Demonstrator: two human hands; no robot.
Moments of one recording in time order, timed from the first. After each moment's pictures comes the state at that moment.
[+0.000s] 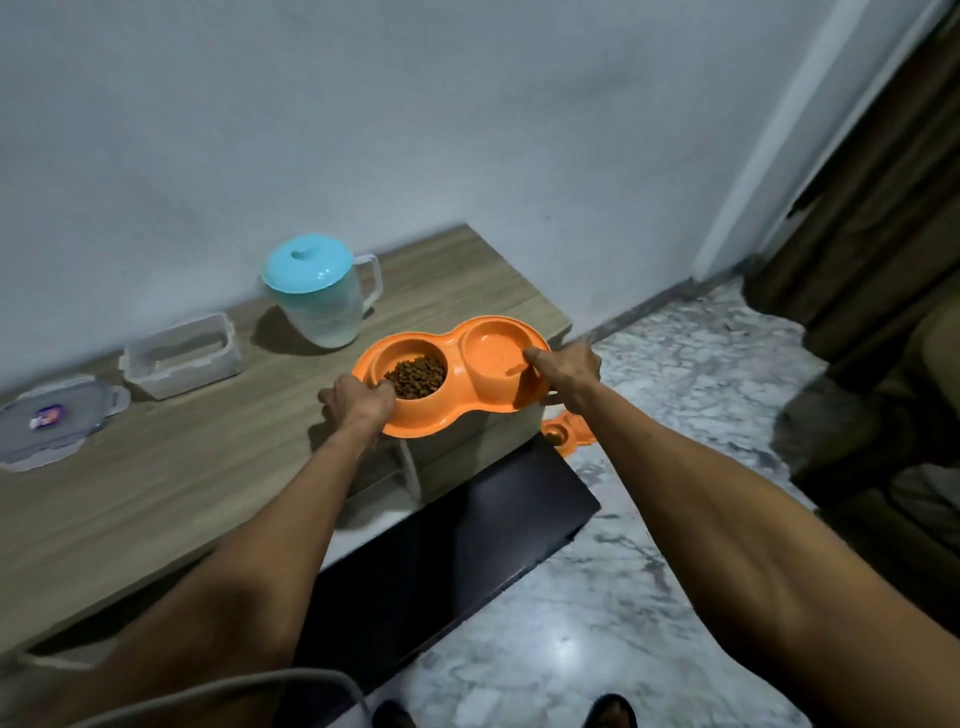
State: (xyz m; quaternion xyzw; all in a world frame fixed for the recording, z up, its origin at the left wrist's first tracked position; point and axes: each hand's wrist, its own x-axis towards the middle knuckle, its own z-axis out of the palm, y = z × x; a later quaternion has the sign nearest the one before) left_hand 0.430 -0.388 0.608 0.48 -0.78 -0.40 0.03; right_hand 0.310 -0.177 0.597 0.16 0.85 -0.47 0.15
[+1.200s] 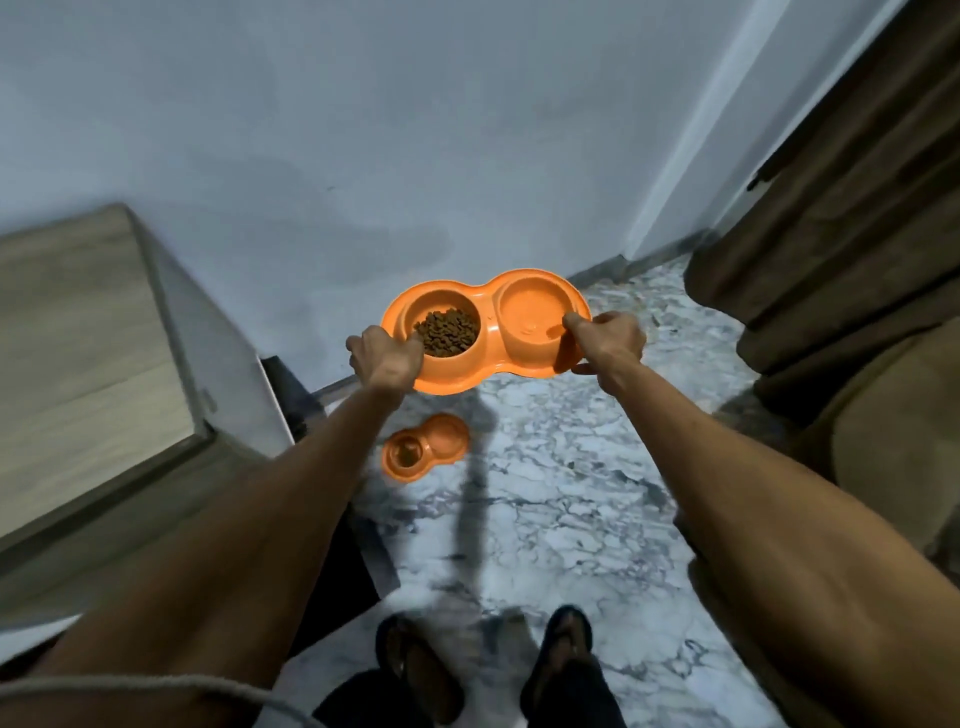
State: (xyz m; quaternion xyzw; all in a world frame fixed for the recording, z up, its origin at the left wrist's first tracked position) left_hand -0.032 -0.018 0.489 0.46 -0.77 -0.44 0.03; right_hand -0.121 0.203 0.514 0.20 0.84 -0.49 0.12
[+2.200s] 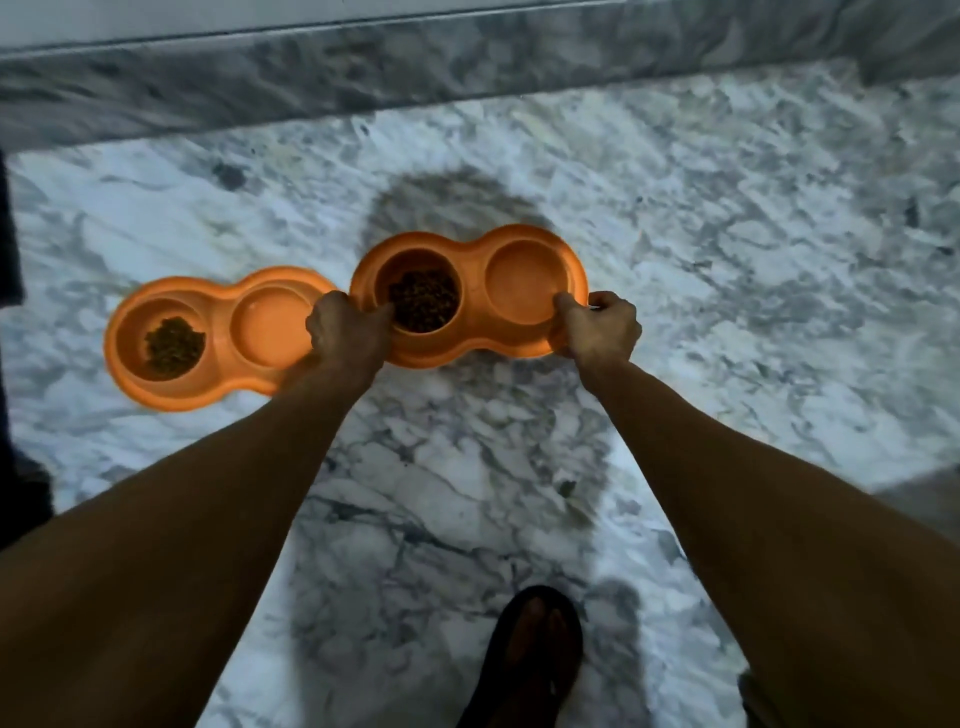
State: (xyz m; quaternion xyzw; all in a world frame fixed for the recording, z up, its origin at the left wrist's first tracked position) left_hand -0.254 0.102 -0.216 0.61 -0.68 -0.40 -0.01; right_hand -0.393 0.286 -0.198 0.16 0.87 -0.42 0.22
